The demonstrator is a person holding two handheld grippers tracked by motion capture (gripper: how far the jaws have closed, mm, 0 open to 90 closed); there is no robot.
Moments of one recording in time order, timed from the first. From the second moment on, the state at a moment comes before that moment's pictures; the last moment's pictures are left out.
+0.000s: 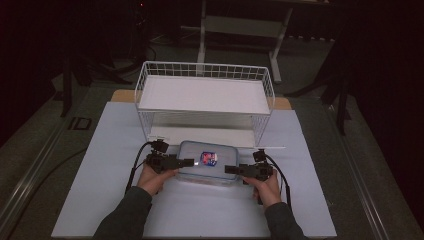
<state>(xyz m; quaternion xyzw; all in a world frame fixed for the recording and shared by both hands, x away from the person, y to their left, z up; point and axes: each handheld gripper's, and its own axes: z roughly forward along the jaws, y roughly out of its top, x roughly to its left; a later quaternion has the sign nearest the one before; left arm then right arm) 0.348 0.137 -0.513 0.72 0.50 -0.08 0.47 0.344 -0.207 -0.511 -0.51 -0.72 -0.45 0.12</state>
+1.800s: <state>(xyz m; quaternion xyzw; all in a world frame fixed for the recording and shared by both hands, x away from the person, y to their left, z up) 0.286 0.166 -0.506 0.70 0.48 -0.05 0.52 0.308 -0.222 -0.505 -0.44 -0.73 -0.52 0.08</state>
